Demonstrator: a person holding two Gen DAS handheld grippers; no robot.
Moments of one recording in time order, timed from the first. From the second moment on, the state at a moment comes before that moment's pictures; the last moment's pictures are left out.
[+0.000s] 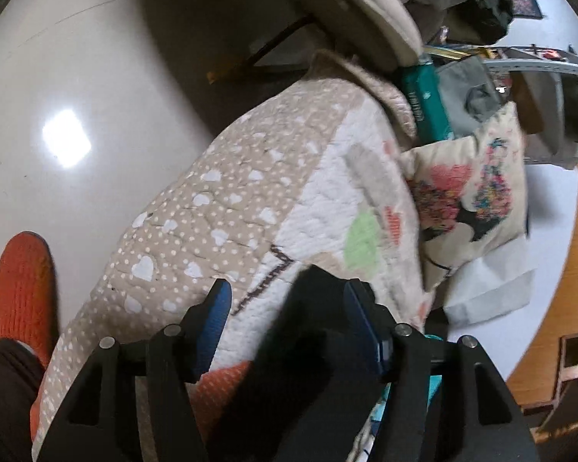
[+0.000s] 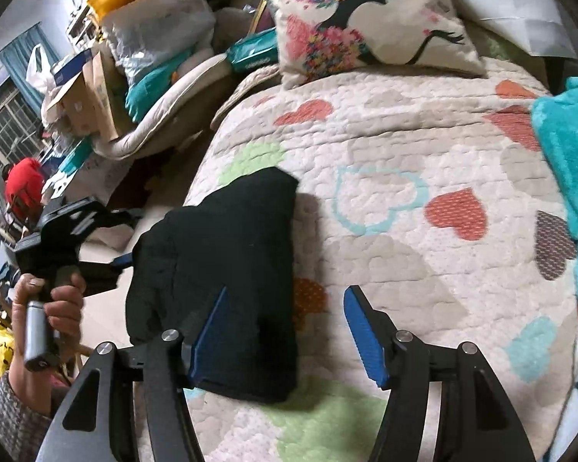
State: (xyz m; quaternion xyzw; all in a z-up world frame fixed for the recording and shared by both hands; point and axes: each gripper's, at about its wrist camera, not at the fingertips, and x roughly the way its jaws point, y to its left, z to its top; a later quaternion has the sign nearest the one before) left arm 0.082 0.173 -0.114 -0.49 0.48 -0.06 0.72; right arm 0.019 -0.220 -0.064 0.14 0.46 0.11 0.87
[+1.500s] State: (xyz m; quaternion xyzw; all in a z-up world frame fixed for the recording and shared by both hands) left arm -0.022 0.075 -0.065 -0.14 0.45 0.05 0.88; right arm -0.024 -0.220 -0.072 0.10 0.44 0.11 0.89
